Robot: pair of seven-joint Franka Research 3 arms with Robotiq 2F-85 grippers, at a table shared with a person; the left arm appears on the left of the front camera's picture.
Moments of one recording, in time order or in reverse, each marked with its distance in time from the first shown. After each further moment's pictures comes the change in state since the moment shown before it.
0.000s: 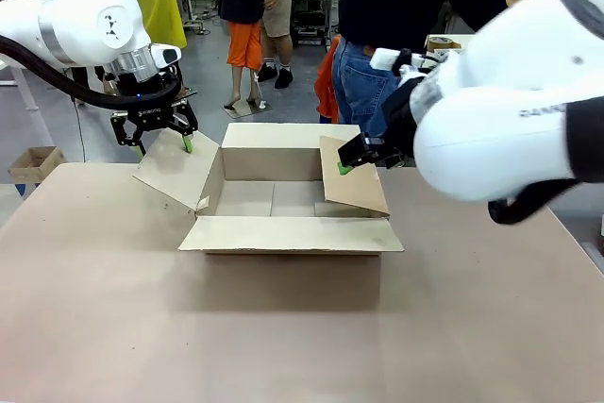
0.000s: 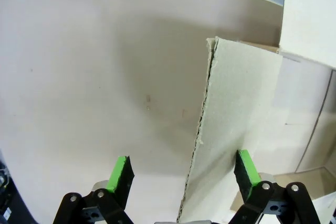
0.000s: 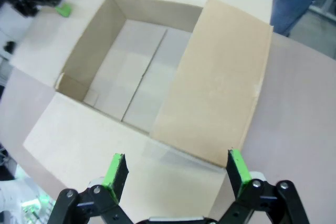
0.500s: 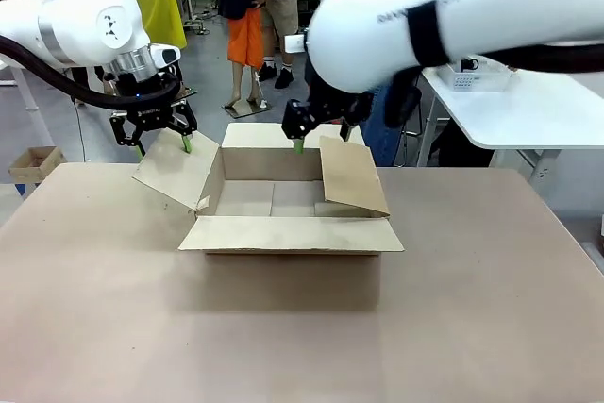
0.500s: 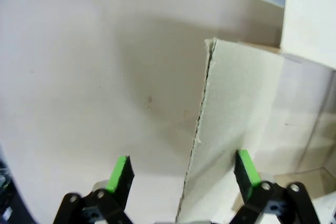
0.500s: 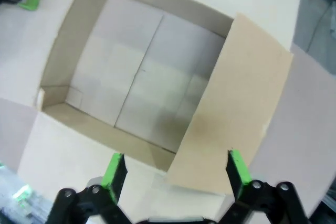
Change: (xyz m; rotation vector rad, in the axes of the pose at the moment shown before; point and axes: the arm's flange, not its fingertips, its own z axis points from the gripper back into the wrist) left arm 0.001 0.001 0.000 0.002 0.000 0.001; right arm 0.128 0.061 -0.067 -0.162 0.355 0.081
